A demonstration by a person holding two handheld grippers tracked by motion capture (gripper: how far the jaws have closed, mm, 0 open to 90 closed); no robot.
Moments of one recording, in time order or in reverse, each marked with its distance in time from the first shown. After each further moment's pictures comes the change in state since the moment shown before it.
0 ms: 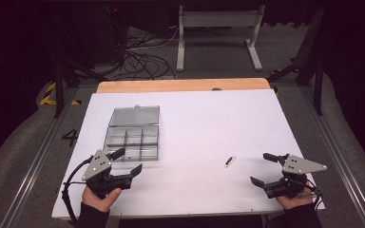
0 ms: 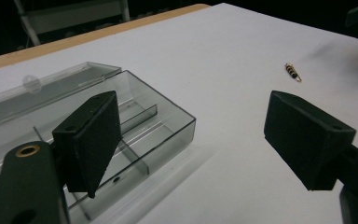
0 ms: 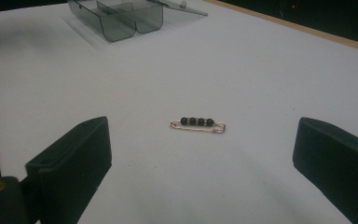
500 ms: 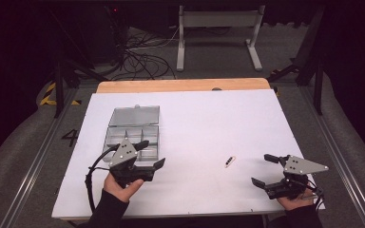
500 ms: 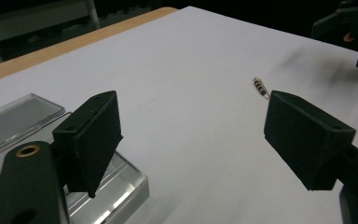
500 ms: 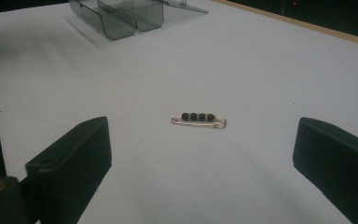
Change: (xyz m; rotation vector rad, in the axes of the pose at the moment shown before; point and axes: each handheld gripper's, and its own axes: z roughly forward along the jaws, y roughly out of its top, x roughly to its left) left arm -0.024 0.036 0.043 0.025 -0.098 0.053; right arm -0.001 -0.003 -0.003 0.004 0.004 0.011
